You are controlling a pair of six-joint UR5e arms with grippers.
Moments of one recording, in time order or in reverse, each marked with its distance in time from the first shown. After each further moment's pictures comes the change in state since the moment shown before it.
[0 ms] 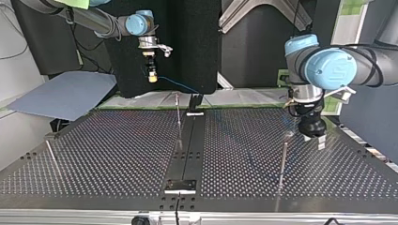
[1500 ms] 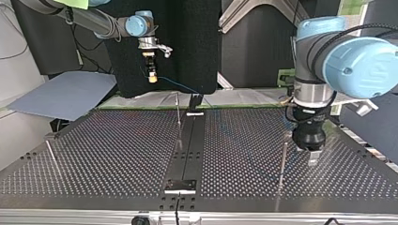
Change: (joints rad) left arm -0.090 0.041 0.266 -0.406 0.085 0.186; right arm -0.002 0.000 -0.010 0.027 0.000 -0.017
